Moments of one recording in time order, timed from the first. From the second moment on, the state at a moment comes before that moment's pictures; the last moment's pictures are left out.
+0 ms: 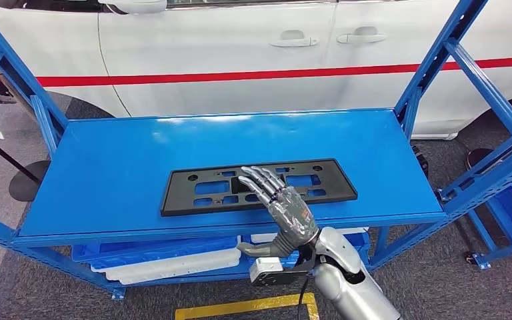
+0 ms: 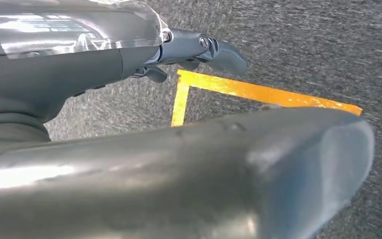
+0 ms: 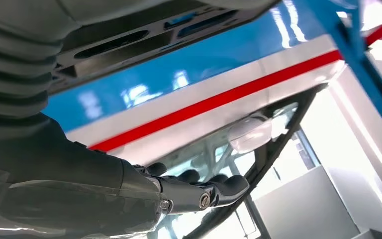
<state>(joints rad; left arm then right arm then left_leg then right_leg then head) -0.10 -0.10 1.39 -0.22 -0.89 -0.05 -0.28 -0.27 -0.07 0.50 -1.42 0.88 -0.31 -0.48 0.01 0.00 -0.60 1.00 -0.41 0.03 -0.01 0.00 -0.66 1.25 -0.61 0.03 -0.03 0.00</state>
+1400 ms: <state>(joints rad) -0.10 -0.10 1.37 -0.22 -0.91 -0.05 -0.31 -0.64 0.09 0.72 -0.65 1.57 -0.64 0.01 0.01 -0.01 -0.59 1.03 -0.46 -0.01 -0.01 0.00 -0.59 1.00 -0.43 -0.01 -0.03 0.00</state>
